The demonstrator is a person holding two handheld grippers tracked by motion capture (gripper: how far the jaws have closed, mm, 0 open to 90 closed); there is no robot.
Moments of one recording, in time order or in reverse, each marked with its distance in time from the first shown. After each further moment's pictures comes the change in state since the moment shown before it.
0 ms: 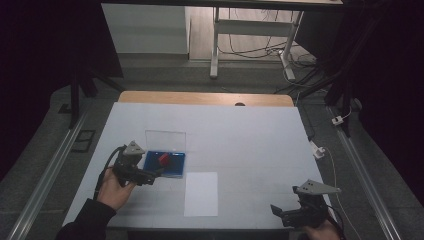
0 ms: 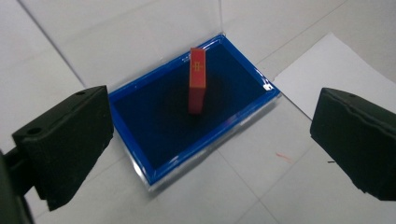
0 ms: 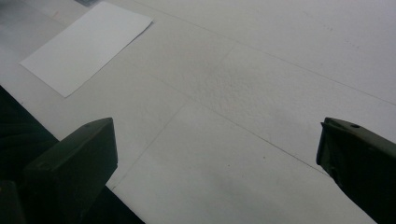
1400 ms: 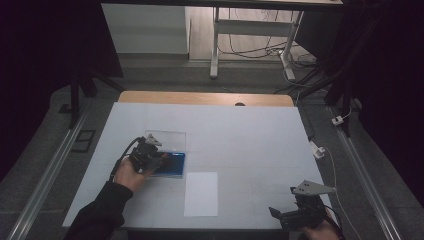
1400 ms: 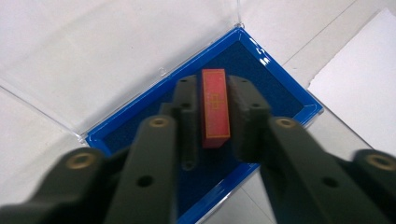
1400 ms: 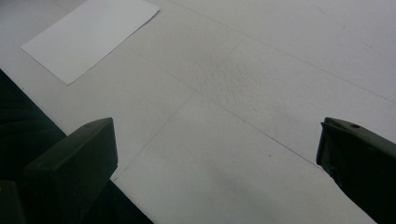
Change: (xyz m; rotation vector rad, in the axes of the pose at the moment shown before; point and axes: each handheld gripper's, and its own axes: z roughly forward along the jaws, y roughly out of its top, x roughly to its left) left arm 0.008 0.026 0.045 0.152 0.008 0.058; right arm 0.004 0.001 0.003 0.038 0.007 -0.042
